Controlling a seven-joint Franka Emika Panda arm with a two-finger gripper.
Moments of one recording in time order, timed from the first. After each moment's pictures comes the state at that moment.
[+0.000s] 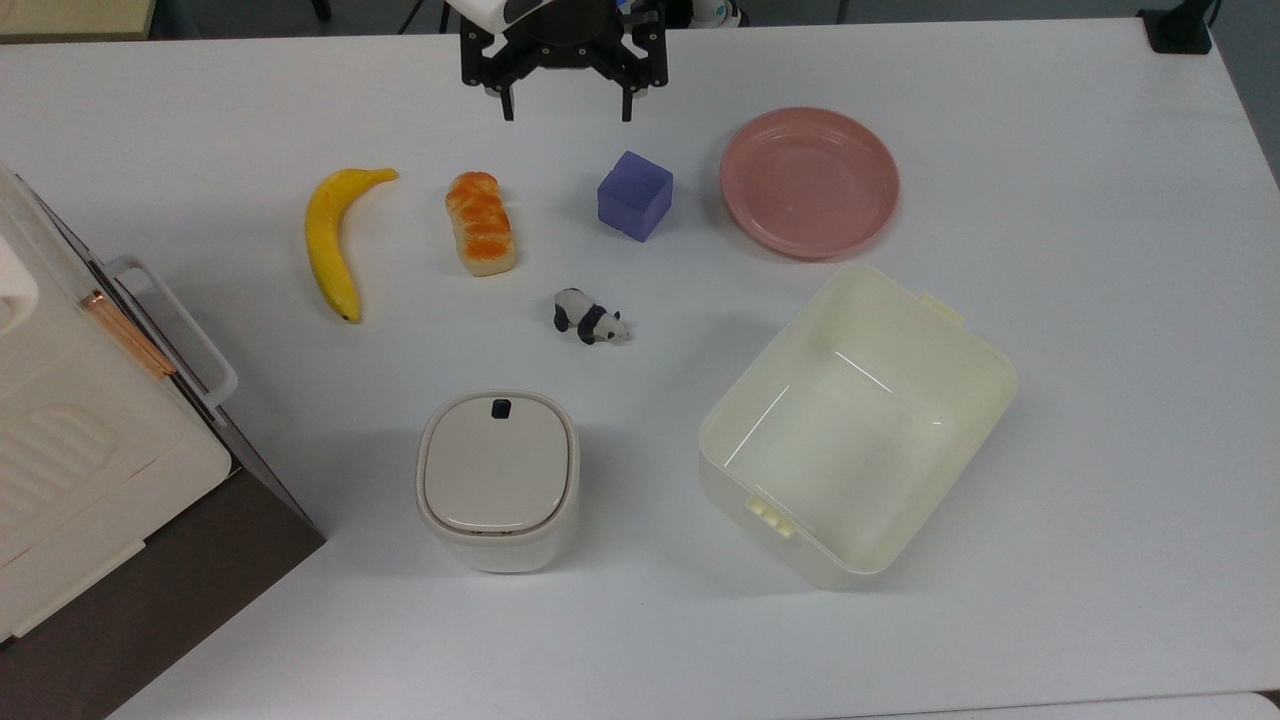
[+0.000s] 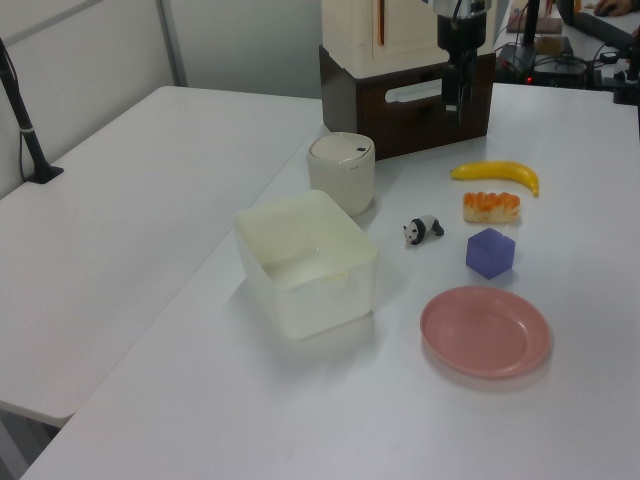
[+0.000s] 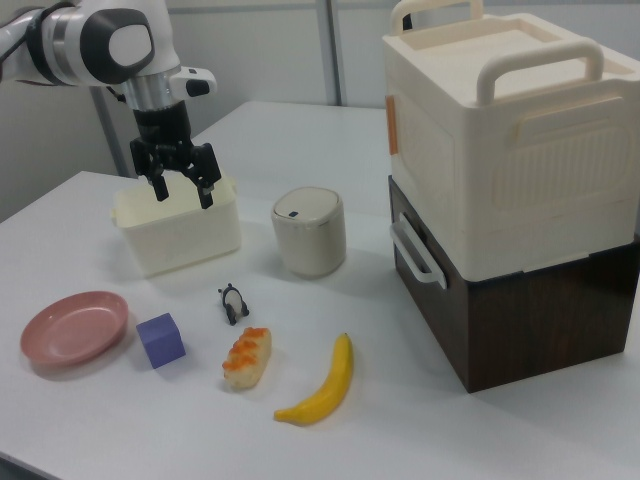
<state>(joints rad) 0.13 0.09 -0.06 -1.61 -0.03 1.67 0.05</state>
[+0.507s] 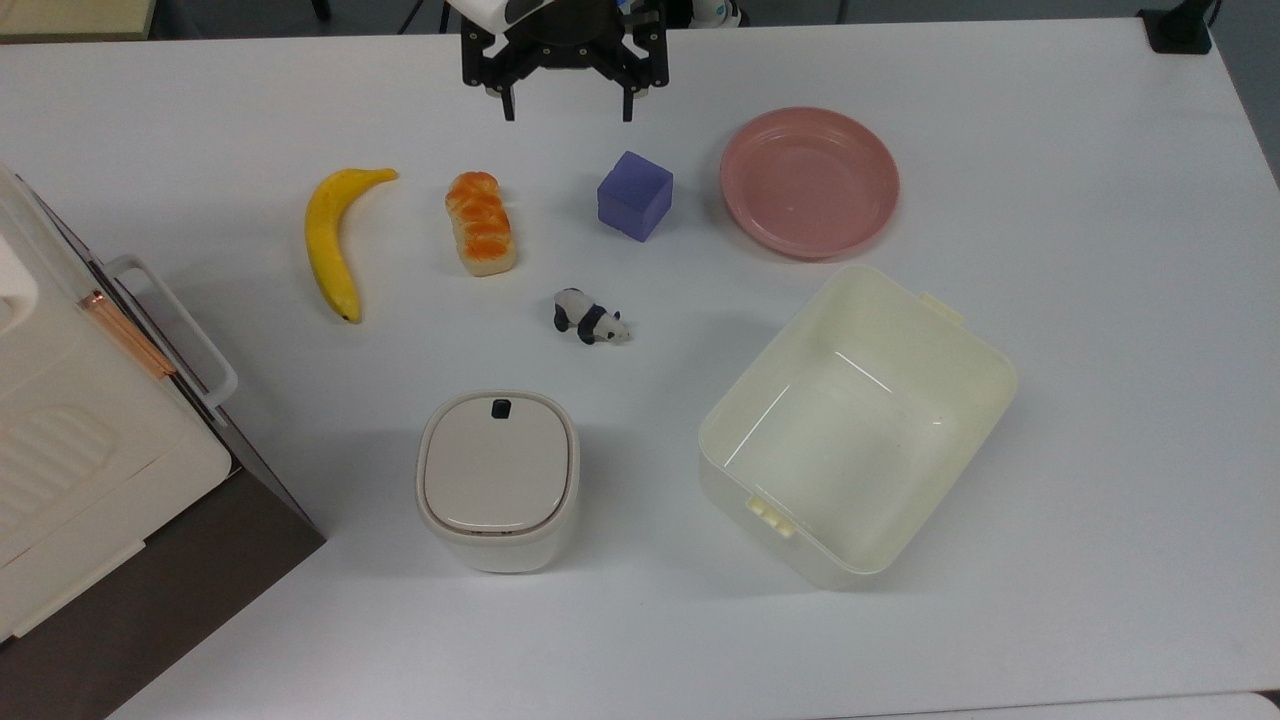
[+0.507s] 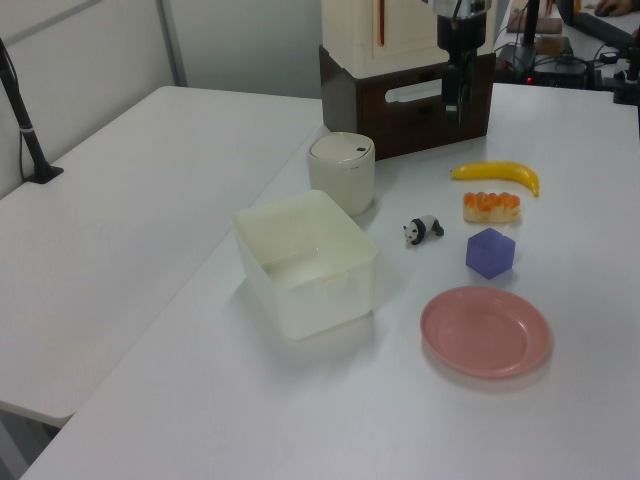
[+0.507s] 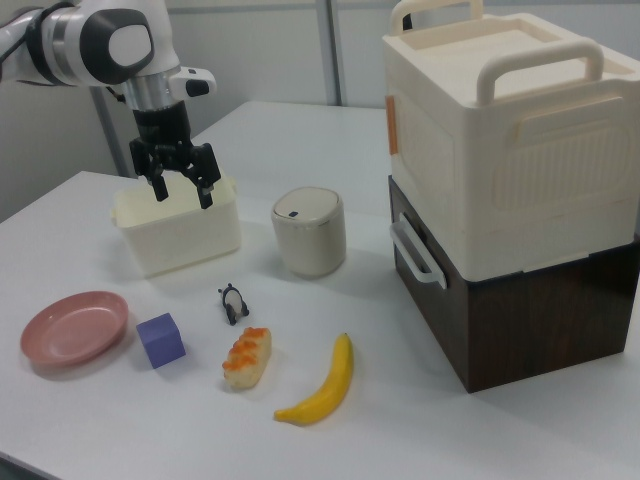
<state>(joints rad) 0.13 0.09 -0.06 -1.61 -0.03 1.67 0.05</state>
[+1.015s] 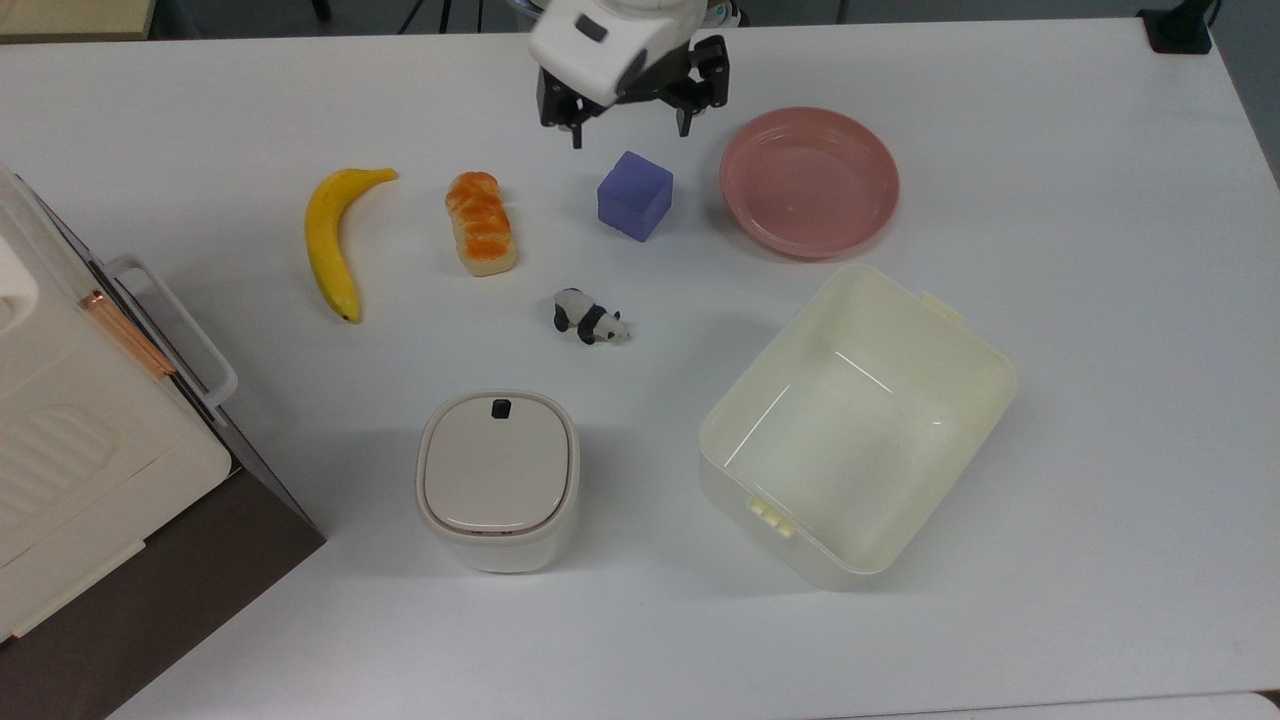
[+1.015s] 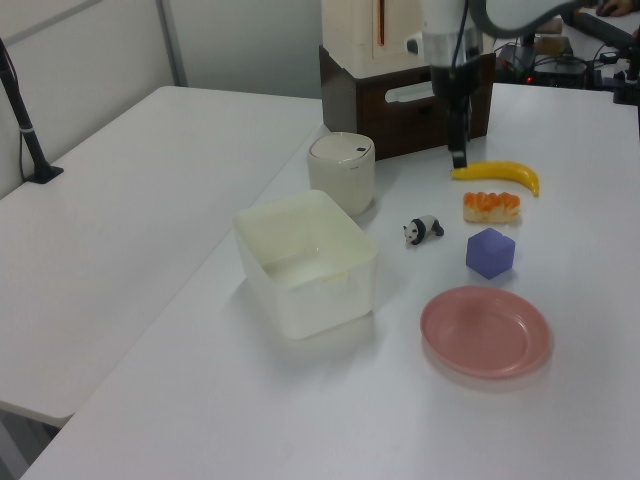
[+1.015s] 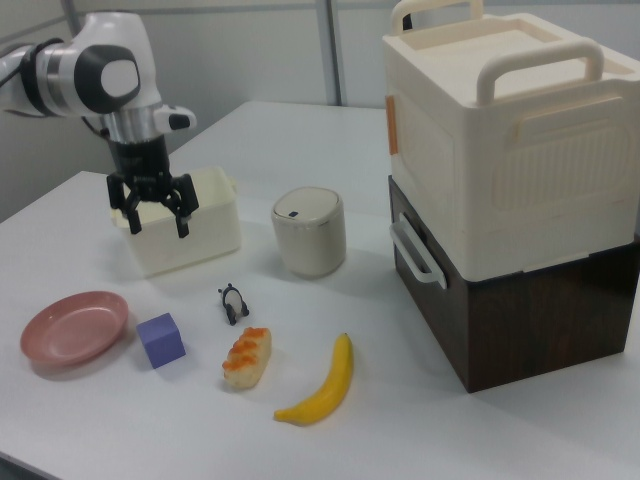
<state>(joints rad) 0.23 0.13 -0.05 -1.69 -0.03 1.67 -0.03</state>
